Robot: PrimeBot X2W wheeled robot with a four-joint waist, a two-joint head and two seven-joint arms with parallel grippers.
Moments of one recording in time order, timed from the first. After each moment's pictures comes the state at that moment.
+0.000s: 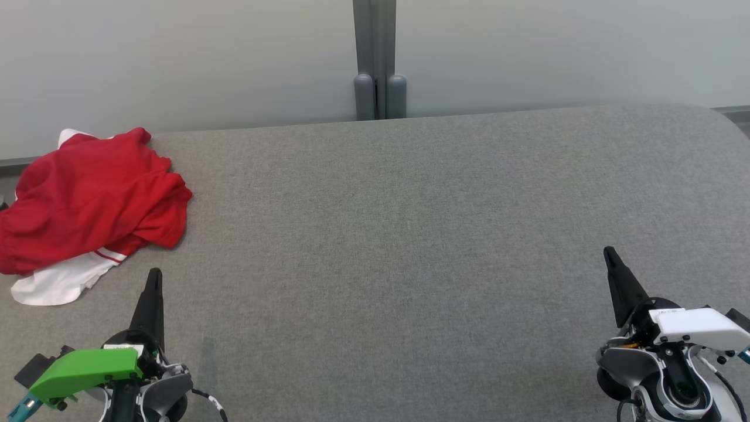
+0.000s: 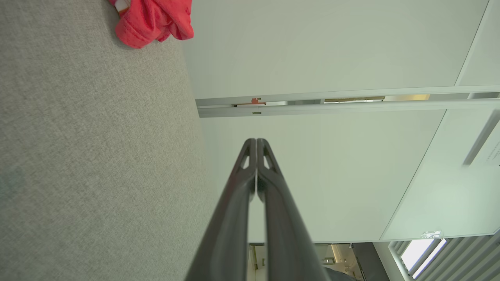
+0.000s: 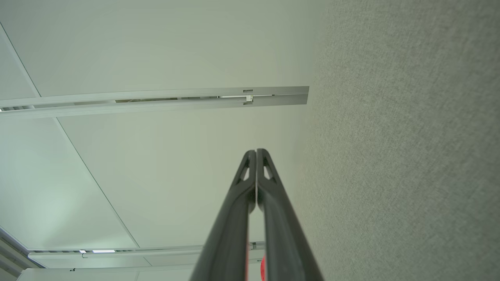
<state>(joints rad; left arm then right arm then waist) -0.10 0.05 0.11 0.24 -1.61 -0.13 0.11 -0.11 -0.05 -0.11 0.25 1.61 0.13 0.11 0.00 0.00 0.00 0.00</state>
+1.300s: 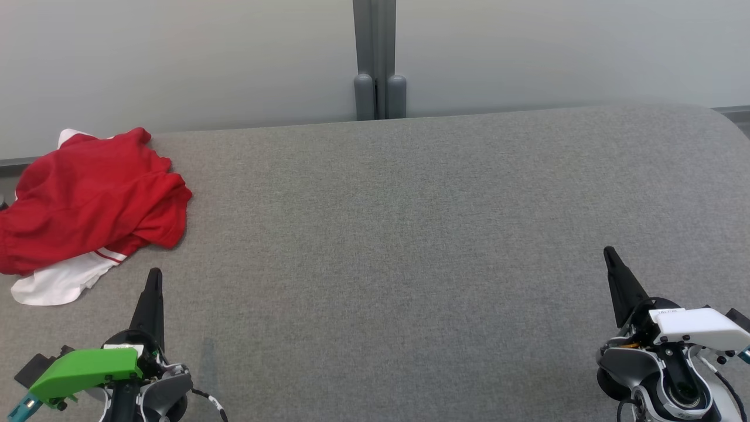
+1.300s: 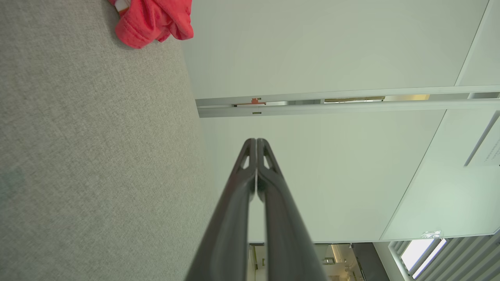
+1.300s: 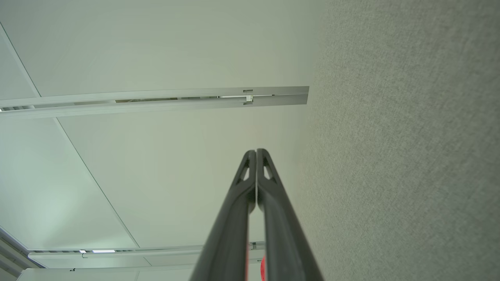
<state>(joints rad) -0.10 0.05 0.11 0.24 -1.61 -0.13 0.11 -0.11 -0.05 -0.11 0.25 1.61 0.13 0.11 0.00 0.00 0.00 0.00</state>
